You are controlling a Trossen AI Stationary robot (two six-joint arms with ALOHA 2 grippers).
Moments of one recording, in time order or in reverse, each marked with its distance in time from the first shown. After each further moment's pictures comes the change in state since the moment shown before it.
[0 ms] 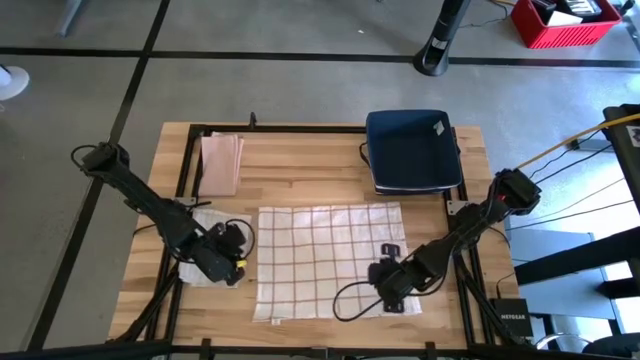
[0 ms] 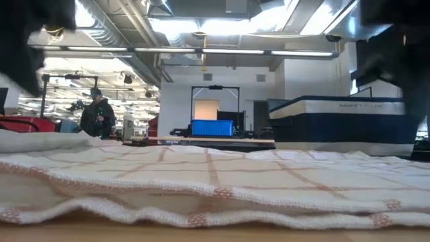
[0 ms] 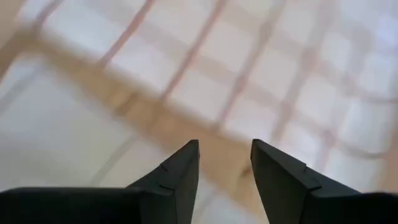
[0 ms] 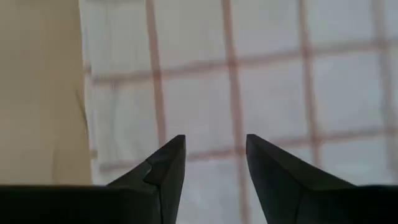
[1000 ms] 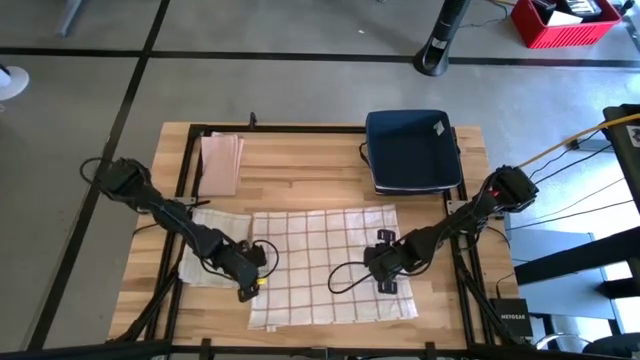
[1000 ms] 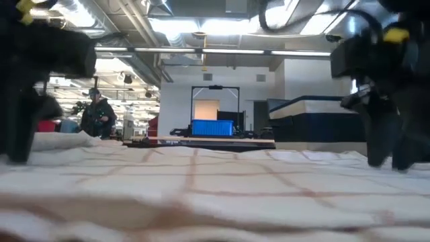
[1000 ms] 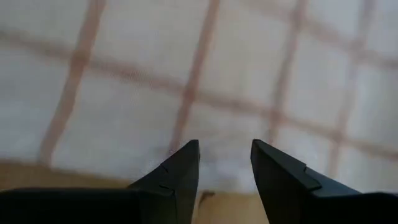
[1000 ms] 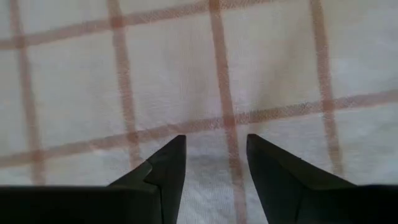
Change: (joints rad) left arm 0.112 0.303 -0.049 0.429 0.303 0.251; right arm -0.150 -0.002 -0.164 0.149 -0.035 -0.130
